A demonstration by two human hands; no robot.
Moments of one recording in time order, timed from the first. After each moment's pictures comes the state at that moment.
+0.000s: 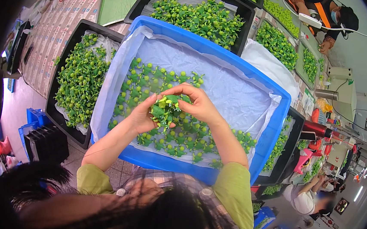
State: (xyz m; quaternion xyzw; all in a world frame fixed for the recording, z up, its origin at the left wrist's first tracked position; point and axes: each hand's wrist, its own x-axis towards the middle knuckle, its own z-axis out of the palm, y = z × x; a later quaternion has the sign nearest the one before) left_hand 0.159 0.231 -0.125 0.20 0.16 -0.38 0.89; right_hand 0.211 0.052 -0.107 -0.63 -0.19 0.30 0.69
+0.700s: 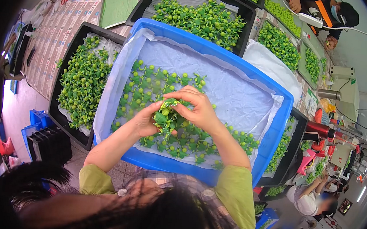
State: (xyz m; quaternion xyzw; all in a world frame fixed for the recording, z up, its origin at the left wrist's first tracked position) left_hand 0.156 0.229 -0.121 0.21 0.17 -0.42 0.87; right_hand 0.206 0.056 -0.095 -0.76 -0.26 0.17 0.57
